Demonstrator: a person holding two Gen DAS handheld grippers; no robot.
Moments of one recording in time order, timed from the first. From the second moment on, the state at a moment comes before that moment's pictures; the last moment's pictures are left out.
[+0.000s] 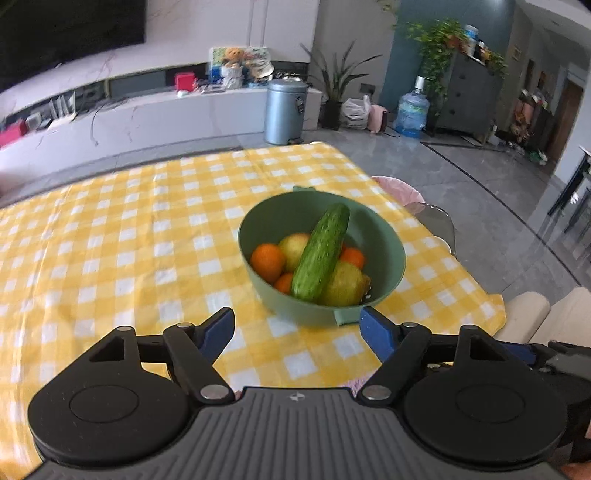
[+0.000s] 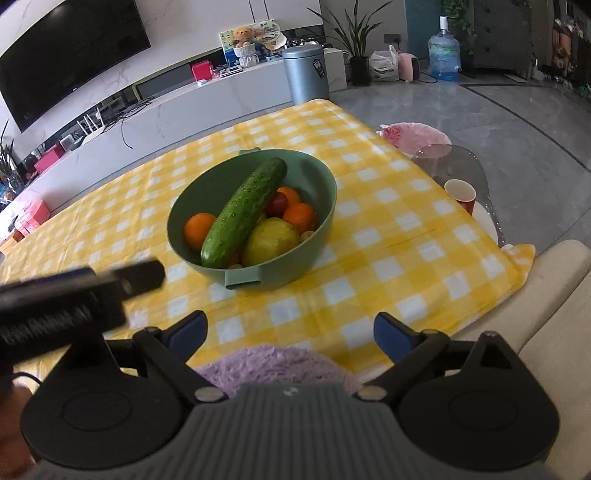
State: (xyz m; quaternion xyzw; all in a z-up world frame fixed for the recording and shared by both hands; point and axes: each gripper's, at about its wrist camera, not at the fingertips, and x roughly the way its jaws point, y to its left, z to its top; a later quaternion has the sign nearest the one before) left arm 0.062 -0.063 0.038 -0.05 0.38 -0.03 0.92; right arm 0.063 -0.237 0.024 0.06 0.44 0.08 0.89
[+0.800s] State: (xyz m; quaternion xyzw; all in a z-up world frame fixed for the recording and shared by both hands) left arm 0.058 -0.072 0.018 -0.07 0.42 -0.03 0.90; right arm 0.054 -0.236 0.017 0.02 0.46 0.05 0.88
